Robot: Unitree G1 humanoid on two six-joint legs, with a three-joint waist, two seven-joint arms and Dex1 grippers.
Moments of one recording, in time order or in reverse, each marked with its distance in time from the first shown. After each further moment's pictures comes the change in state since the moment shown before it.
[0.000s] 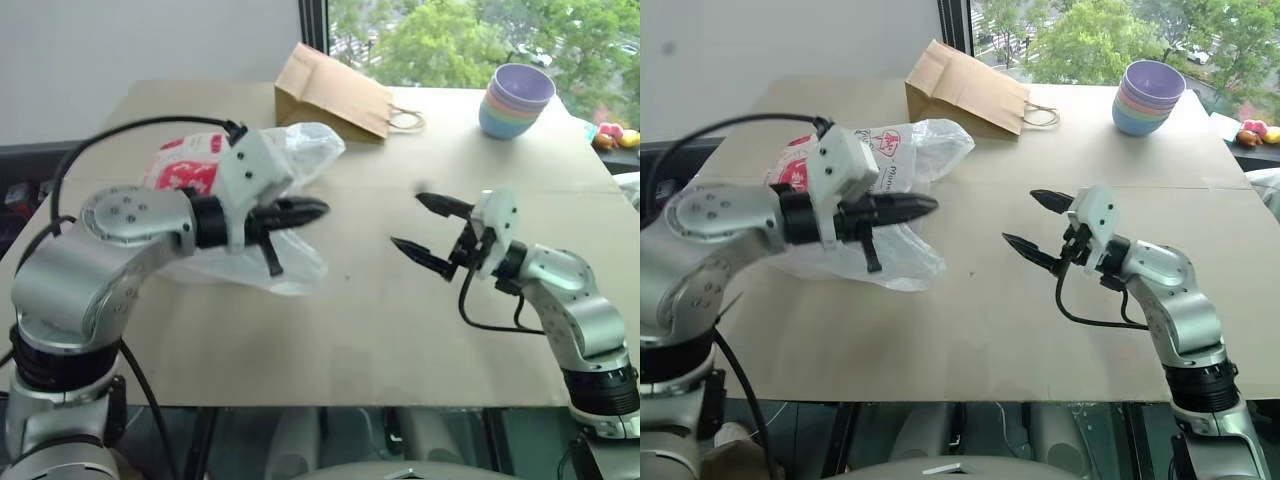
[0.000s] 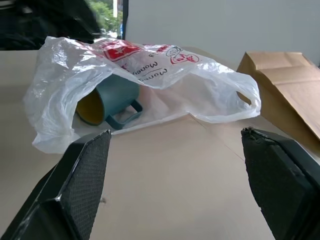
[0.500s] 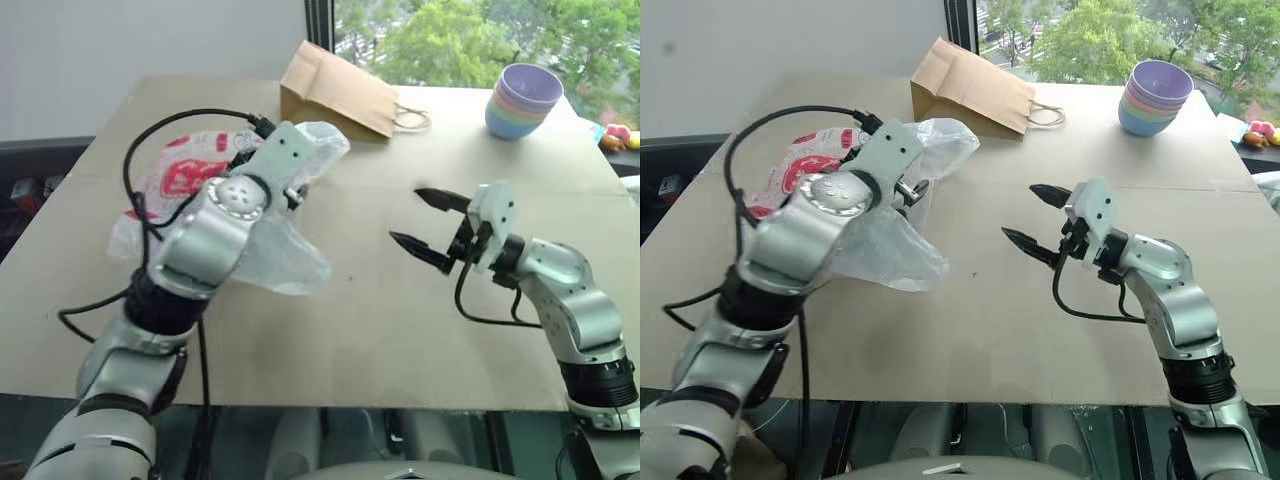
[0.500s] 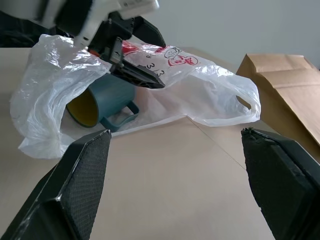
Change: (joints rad) left arm -0.210 -0.356 -0.413 0.343 0.498 0.081 0.532; right arm 0.003 -0.016 -0.017 -0.013 -0.005 0.021 -0.030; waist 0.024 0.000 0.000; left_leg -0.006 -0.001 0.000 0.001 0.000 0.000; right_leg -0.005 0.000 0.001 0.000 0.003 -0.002
